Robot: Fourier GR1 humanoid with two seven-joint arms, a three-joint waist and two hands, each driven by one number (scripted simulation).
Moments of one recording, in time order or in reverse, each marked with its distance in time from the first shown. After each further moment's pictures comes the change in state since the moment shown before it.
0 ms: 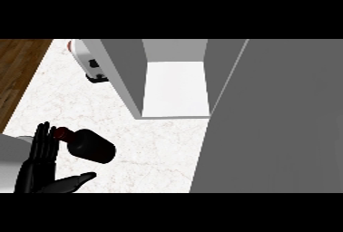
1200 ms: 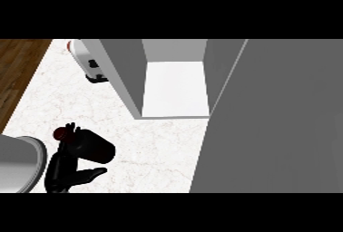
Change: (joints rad) left arm -0.212 0.043 0.057 0.557 0.055 -0.160 -0.252; right arm -0.052 -0.064 0.049 0.002 0.015 -0.083 0.027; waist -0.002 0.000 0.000
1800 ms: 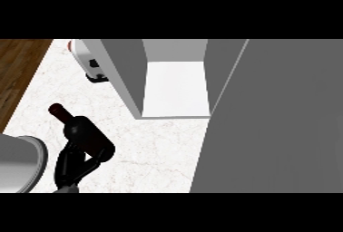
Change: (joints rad) left arm -0.077 -0.020 0.019 0.134 0.016 -0.007 -0.122; right arm 0.017 -0.049 0.012 0.001 0.004 -0.023 -0.037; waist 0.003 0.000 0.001
